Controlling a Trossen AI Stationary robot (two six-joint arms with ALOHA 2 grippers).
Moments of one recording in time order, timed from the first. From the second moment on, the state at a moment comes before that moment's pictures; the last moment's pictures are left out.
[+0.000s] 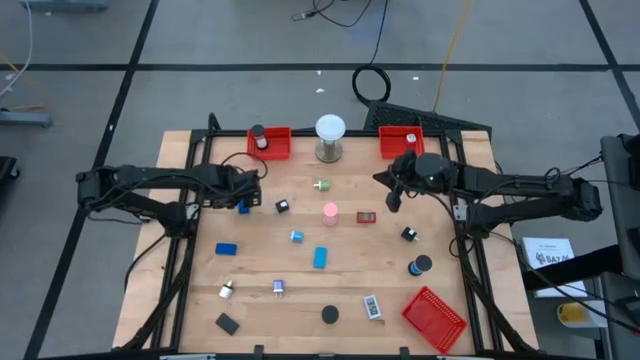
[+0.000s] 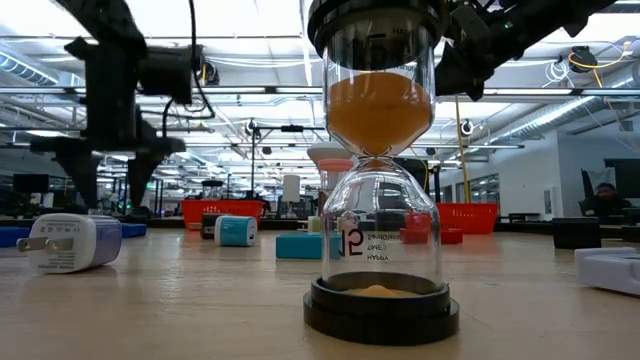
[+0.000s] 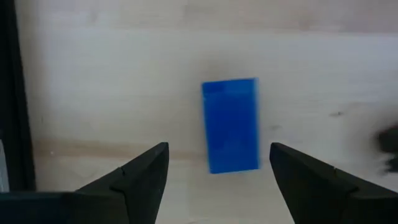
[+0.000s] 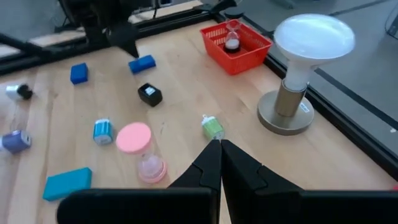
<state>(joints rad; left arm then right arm) 0.31 1.24 0.66 -0.91 -0.13 -1.27 -0.21 0.95 0.70 -0.19 0.13 0.18</state>
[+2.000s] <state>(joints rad) 0.32 1.18 0.57 -0.72 -0.11 -1.17 -0.25 0.96 0.70 -0.10 0.13 0.24</state>
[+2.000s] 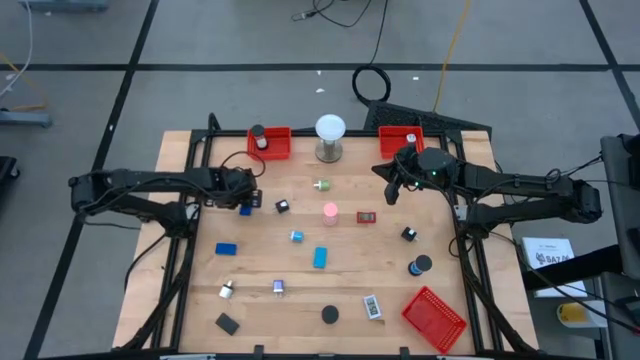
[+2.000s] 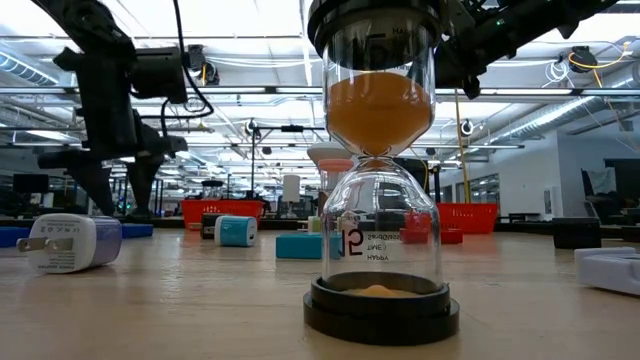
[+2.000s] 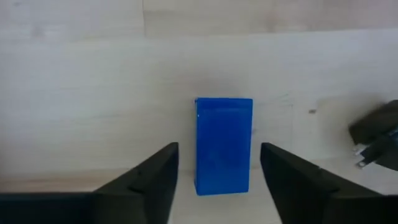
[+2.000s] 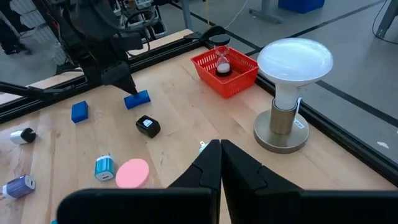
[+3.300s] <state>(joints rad) 0.09 1.19 0.88 -0.74 -0.08 -0.48 -0.25 0.96 0.70 -0.10 0.13 0.29</state>
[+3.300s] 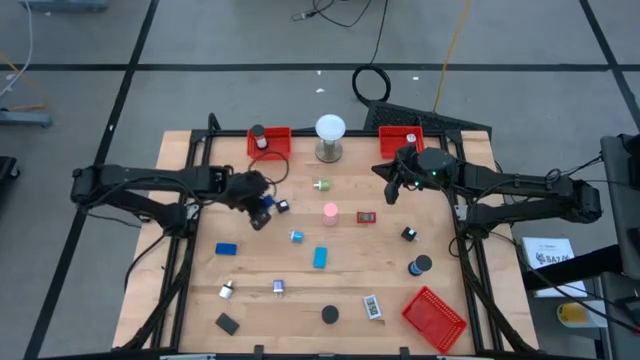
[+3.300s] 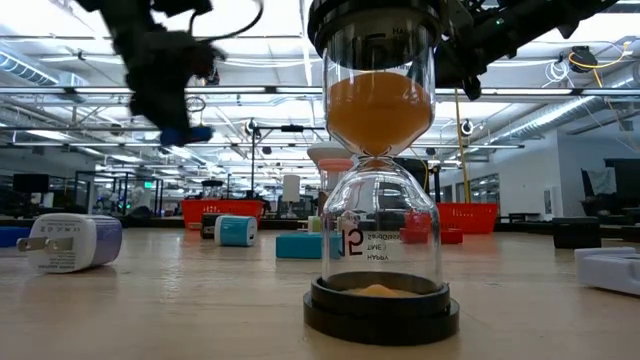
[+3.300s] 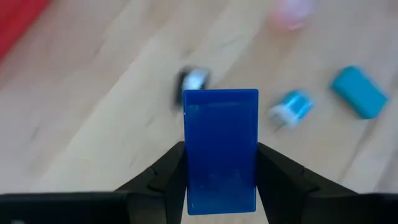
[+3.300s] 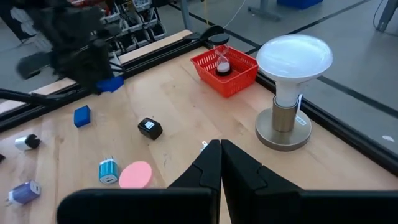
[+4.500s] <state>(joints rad) -0.18 2.13 1.55 -0.37 -0.07 0.28 -0.25 0.96 0.70 -0.10 0.09 0.32</state>
